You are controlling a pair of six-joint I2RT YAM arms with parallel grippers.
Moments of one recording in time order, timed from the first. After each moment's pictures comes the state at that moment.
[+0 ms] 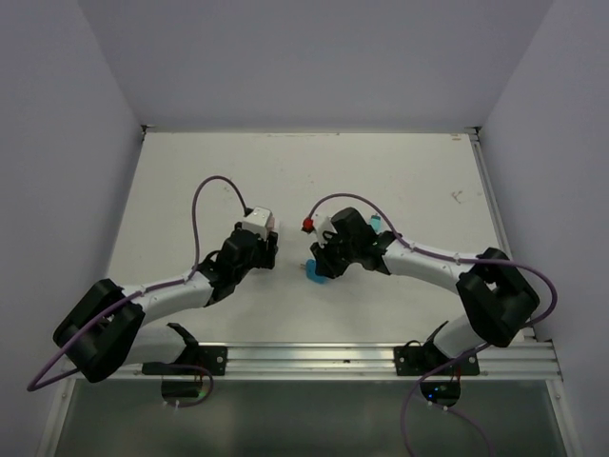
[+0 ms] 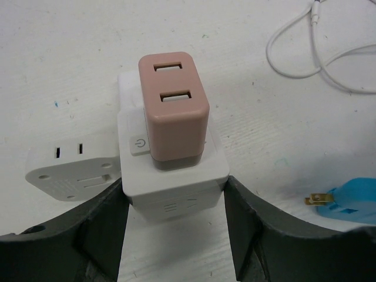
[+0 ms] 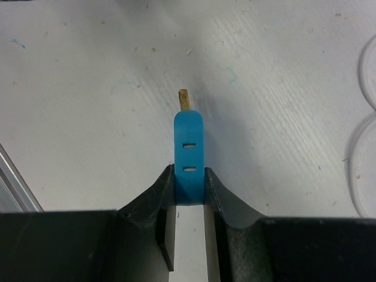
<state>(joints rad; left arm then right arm) -0.67 1.26 0.43 0.31 -0.27 -0.22 0.75 1.53 0.84 -0.18 -0.30 -0.05</state>
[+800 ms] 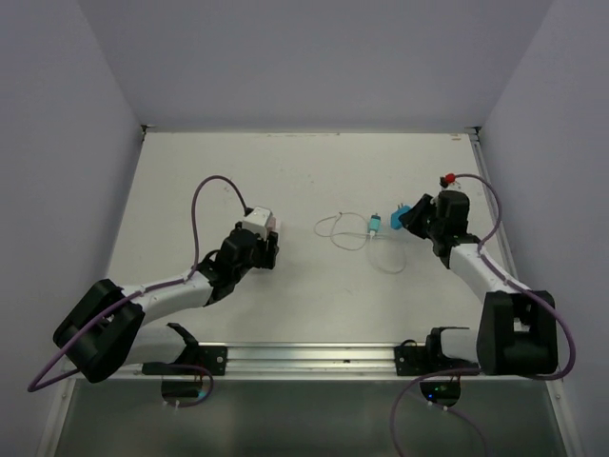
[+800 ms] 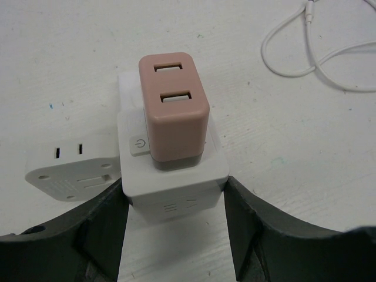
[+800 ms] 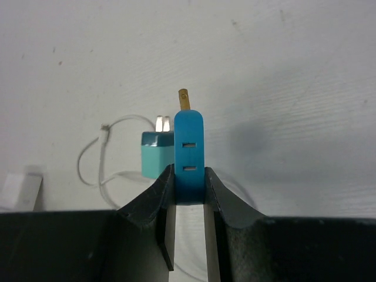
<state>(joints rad) -0.67 1.26 0.43 0.31 -0.24 -0.22 0.06 1.25 0.64 0.01 -0.14 0.49</state>
